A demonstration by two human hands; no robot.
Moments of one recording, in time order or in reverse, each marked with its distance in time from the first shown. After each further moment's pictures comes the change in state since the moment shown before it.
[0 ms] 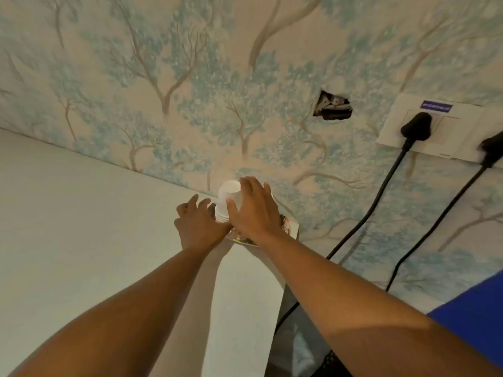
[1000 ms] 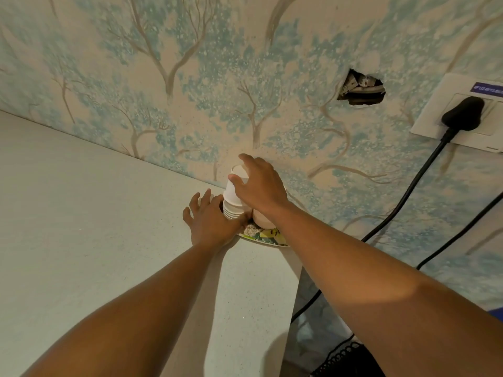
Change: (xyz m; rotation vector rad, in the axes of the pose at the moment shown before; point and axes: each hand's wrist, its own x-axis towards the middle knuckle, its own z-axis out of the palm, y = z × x) left_hand 0.020 -0.019 0.044 0.048 -0.027 0.027; right_hand 0.050 0.004 0.010 0.132 -0.058 0.028
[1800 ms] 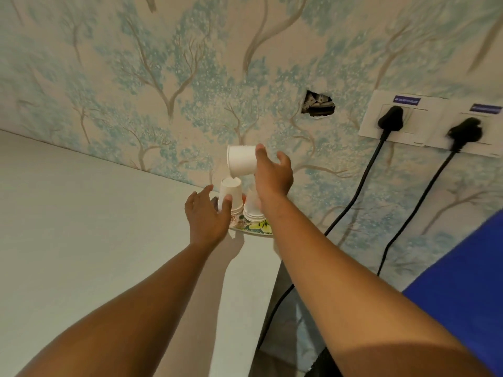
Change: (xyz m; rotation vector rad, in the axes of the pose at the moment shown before) left_hand -0.058 0.038 -0.062 -0.415 0.144 0.033; right_hand -0.055 -0.044 -0.075 1.028 0.477 0.635
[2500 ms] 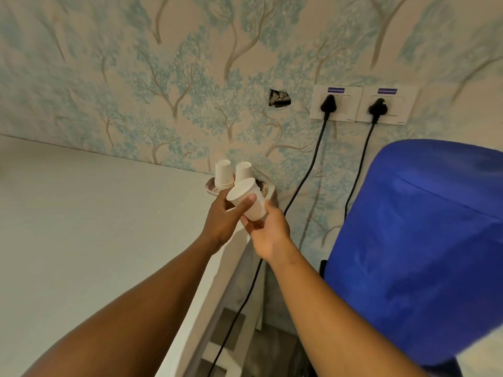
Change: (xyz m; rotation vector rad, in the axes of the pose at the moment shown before) left_hand -0.167 0.089 -0.067 -0.568 -0.378 -0.019; right_hand -0.161 0.039 -0.158 0.661 -0.245 0.550
